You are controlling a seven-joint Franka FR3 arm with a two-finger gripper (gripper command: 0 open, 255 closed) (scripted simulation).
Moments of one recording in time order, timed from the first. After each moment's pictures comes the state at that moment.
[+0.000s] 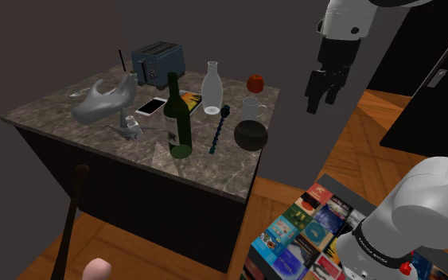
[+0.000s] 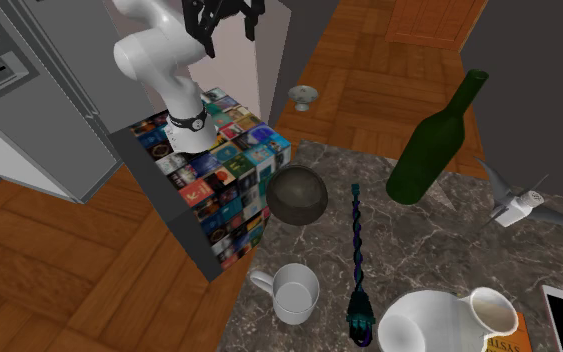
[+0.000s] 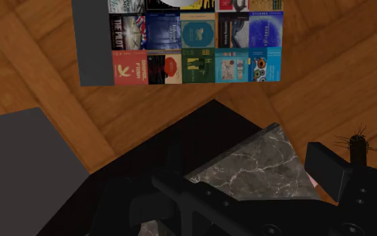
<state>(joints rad) 0.00 -0.75 0.05 -2.32 0.08 1.47 0.04</state>
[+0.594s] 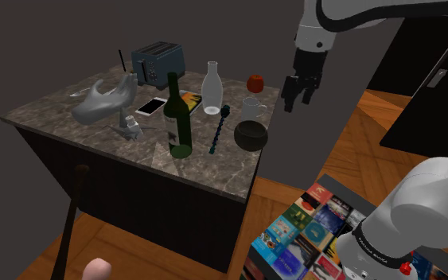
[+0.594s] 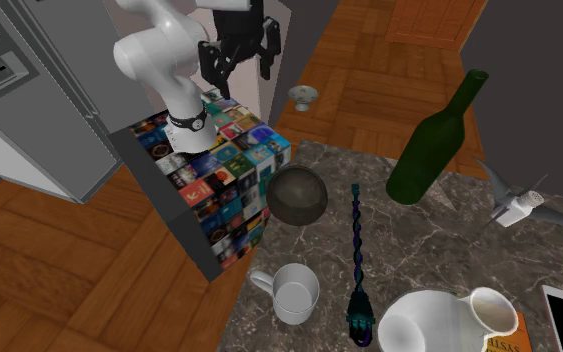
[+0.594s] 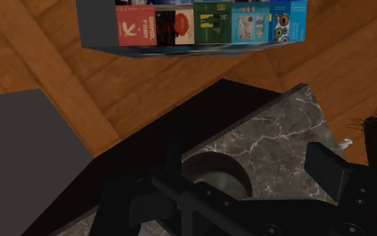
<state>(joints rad) -0.03 -0.56 0.02 -2.31 0.04 1.68 0.00</state>
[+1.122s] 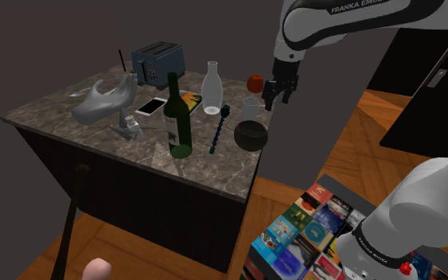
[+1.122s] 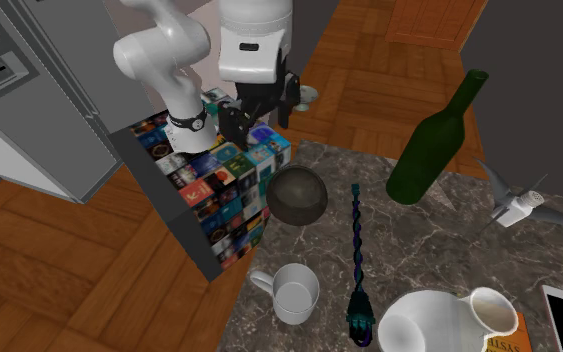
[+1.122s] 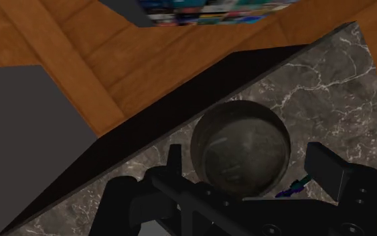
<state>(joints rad) -0.05 -0.31 -0.01 -2.23 0.02 1.89 -0.04</state>
